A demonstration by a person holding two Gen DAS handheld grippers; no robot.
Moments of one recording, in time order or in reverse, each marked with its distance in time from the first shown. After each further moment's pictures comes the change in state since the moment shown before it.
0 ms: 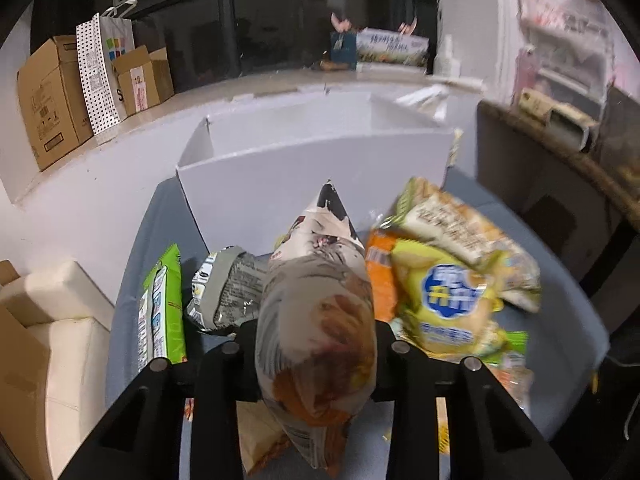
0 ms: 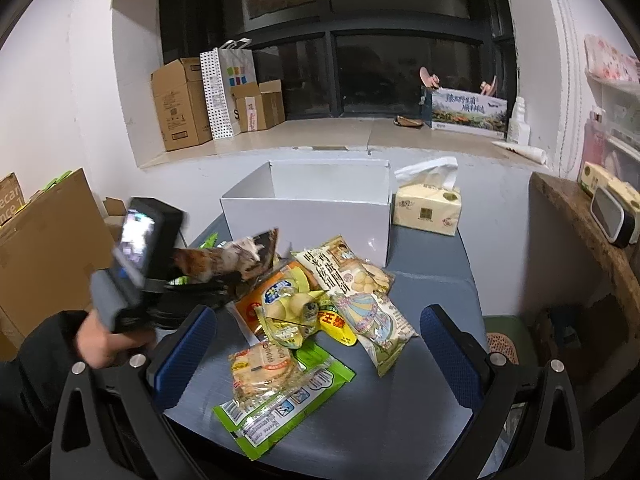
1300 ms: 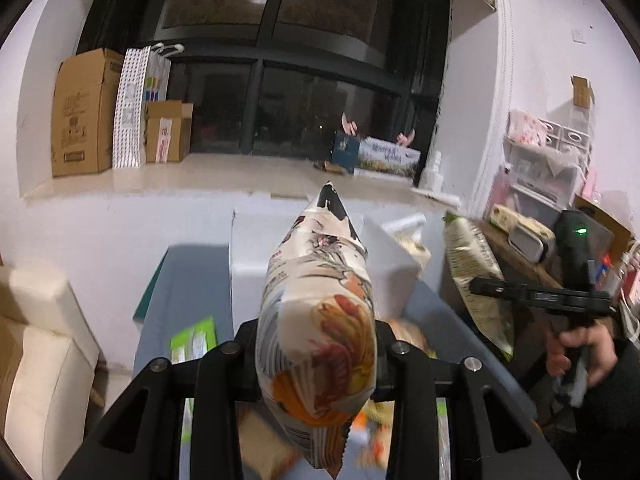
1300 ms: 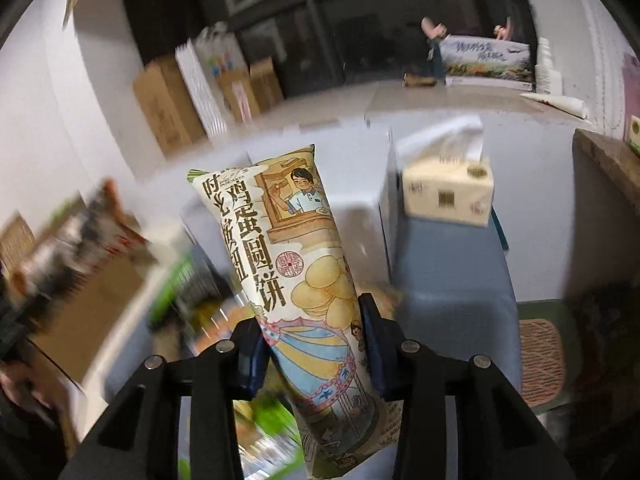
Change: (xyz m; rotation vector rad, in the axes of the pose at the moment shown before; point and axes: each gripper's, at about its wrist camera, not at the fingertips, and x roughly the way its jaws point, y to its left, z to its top) left arm -0.096 0.055 0.039 -0.160 -0.296 -0.109; right arm 0.099 -0.070 0.061 0.141 0.042 0.179
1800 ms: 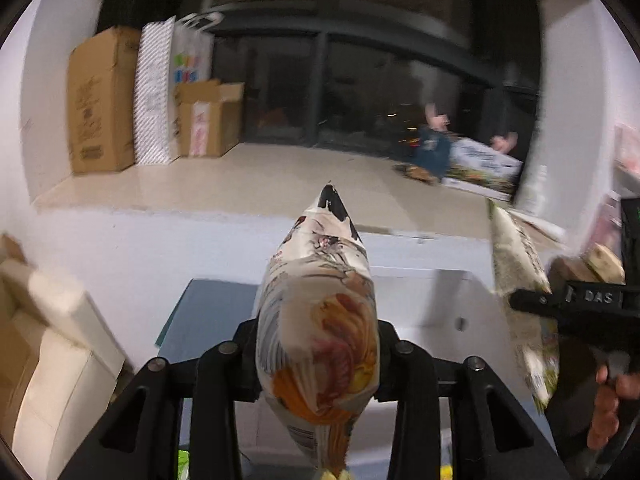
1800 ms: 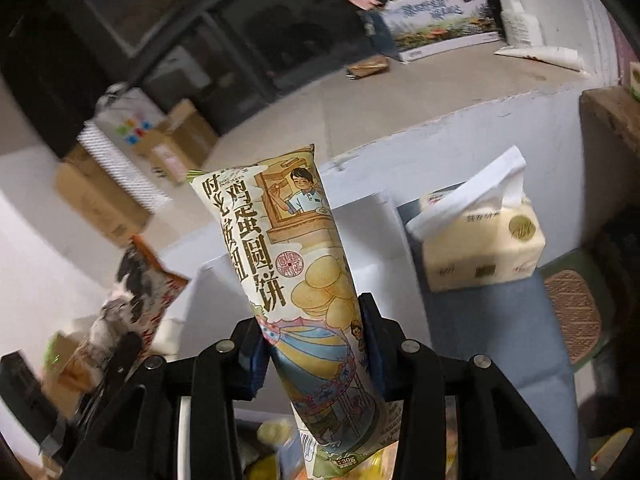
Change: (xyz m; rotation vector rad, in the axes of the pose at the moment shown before) left arm 0.197 0.035 0.093 -0.110 0.071 0.305; right arm 0.145 -0.027 0.140 0.350 0.095 -0.141
